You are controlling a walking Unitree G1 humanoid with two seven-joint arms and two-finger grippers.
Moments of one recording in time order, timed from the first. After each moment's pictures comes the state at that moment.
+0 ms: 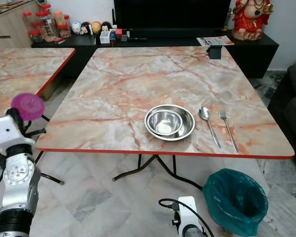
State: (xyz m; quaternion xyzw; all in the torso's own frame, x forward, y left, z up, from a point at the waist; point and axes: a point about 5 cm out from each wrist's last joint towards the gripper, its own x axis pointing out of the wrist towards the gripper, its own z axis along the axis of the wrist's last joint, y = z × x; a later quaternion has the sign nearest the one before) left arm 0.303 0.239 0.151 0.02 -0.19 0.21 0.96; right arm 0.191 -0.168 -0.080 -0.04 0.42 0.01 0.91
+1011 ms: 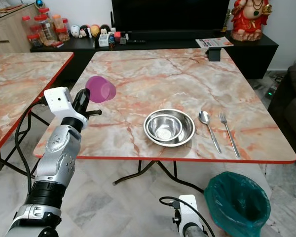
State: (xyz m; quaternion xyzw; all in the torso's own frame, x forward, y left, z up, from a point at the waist) left arm 0.350 0.142 0.184 -0.14 -0.12 -0.04 0.98; right arm 0.193 -0.169 -0.079 -0.04 0.42 0.00 0.91
